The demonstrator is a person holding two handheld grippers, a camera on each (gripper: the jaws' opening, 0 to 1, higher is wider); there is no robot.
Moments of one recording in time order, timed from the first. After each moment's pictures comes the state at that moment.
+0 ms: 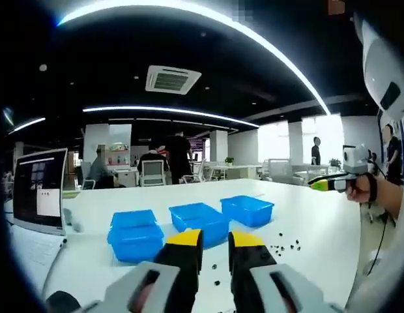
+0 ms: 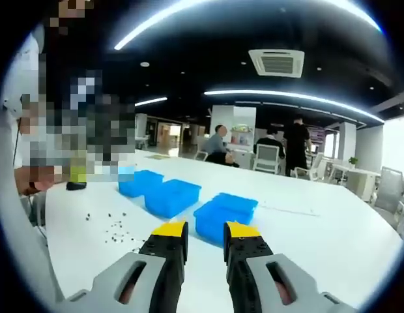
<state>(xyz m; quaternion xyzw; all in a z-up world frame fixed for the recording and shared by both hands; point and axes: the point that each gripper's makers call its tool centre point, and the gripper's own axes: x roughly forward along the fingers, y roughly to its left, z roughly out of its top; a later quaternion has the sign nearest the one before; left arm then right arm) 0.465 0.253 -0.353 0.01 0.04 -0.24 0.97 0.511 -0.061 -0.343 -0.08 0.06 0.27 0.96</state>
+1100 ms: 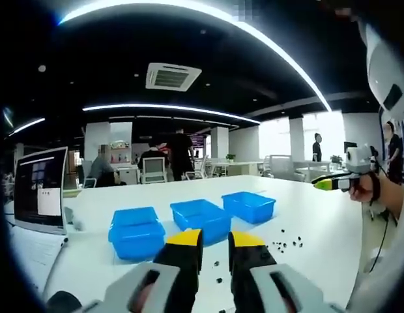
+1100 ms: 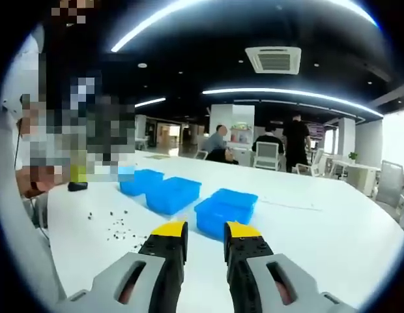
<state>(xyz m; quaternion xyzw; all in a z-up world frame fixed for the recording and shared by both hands) 0.468 0.253 -0.358 0.01 0.05 -0.24 0.97 0.505 -0.066 -0.351 -0.07 0.06 0.27 0.96</state>
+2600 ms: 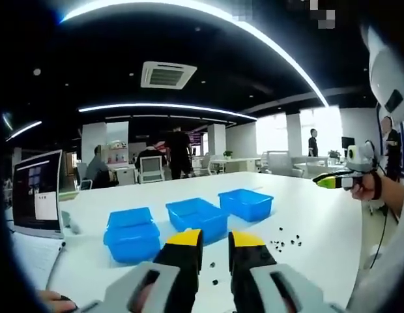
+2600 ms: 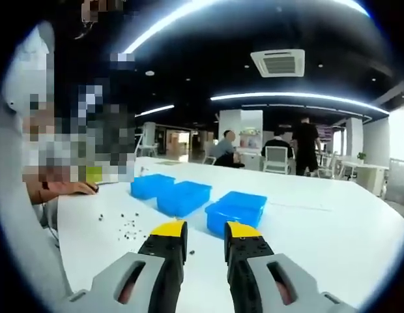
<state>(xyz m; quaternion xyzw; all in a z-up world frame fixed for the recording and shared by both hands) 0.470 0.241 -0.358 0.03 0.06 -0.25 0.97 0.493 -0.062 -0.356 -0.05 0.05 0.30 0.95</state>
